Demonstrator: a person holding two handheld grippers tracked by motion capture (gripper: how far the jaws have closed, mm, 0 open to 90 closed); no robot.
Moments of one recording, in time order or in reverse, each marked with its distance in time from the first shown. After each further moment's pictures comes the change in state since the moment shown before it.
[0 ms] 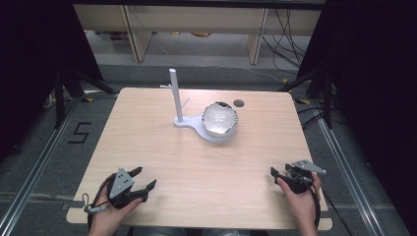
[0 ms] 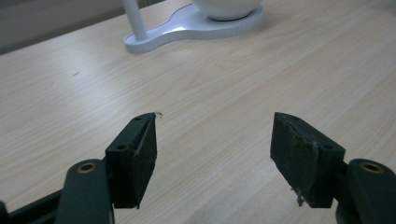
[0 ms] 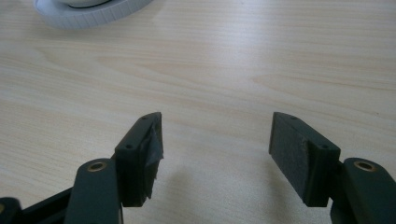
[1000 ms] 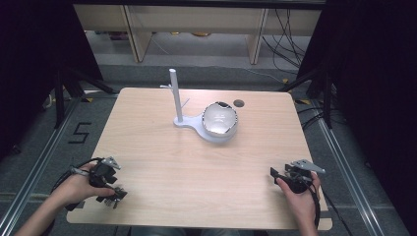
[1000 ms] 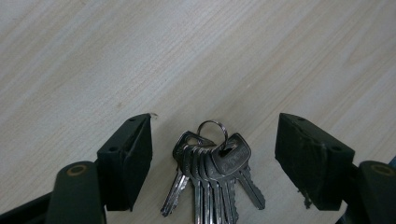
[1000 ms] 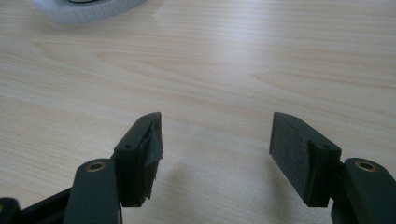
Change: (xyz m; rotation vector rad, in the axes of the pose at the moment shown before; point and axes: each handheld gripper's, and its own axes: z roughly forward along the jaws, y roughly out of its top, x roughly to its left) left arm 0.083 0.011 -0.011 0.768 -0.240 -0.037; right arm 0.000 0.000 0.002 0.006 0.013 -0.004
